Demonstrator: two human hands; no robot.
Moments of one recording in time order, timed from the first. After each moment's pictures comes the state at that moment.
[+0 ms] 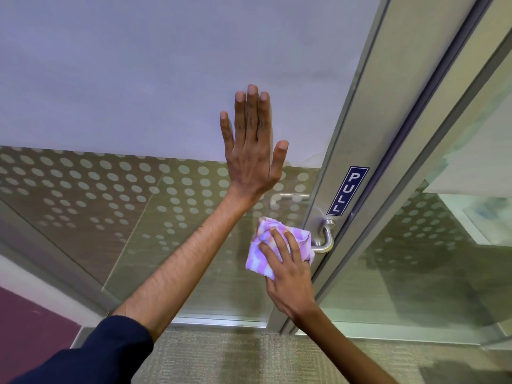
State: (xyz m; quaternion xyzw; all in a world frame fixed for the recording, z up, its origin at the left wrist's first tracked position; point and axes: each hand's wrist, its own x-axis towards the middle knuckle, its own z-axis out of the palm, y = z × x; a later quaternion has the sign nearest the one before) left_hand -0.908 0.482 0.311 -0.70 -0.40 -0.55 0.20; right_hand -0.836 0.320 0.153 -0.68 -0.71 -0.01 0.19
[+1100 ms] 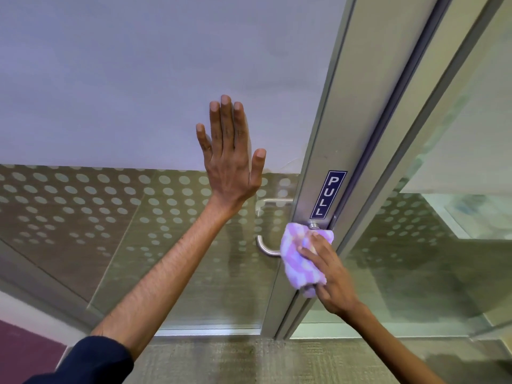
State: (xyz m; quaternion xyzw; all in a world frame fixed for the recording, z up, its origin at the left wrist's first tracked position) left_hand -0.907 0.483 0.309 -0.70 -0.40 -0.55 0.20; right_hand -0.714 0.295 0.145 -0.58 -0.73 0.05 0.36
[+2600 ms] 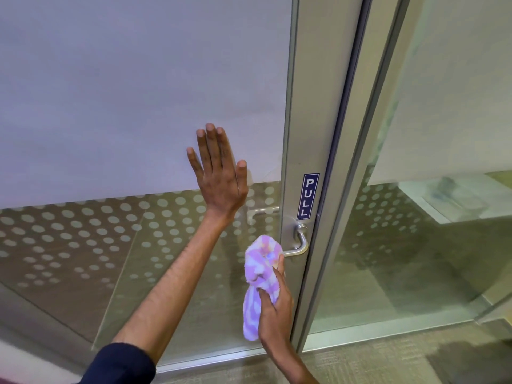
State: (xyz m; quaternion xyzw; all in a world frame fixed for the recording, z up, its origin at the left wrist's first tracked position) left_hand -0.908 0.478 0.310 -0.71 -0.40 -0.54 0.21; right_hand -0.900 0.267 0.182 -0.62 -0.33 0.24 0.67
